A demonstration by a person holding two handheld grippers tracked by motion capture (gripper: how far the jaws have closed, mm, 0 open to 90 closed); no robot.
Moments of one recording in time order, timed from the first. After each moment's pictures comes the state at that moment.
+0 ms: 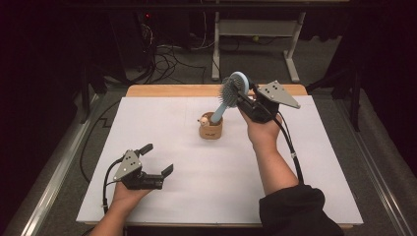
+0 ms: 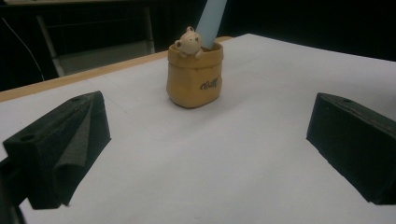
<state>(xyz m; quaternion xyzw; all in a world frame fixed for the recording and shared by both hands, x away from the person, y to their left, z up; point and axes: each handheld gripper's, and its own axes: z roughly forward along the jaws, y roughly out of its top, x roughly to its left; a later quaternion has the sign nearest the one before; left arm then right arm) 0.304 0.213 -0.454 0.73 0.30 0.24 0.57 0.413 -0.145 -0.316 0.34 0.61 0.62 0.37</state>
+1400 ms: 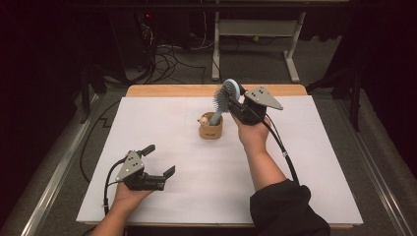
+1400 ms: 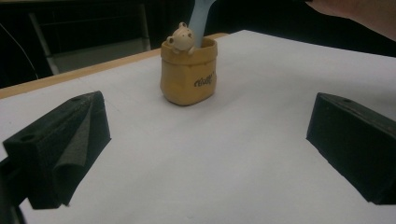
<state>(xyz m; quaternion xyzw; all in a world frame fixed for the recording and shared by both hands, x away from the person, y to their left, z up) 0.304 0.209 -0.456 0.73 0.30 0.23 0.56 0.434 -0.127 -0.350 0.36 0.62 0.60 0.36</state>
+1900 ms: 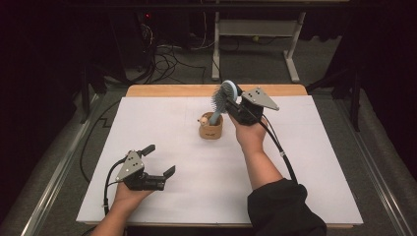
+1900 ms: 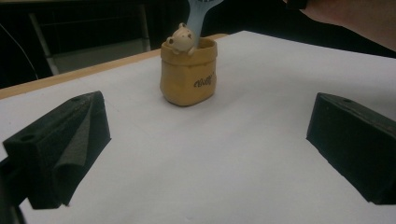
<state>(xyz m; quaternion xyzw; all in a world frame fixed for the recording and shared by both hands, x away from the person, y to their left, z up) 0.304 0.209 -0.456 0.73 0.30 0.23 0.57 0.438 -0.121 -0.357 0.36 0.62 0.60 0.35</state>
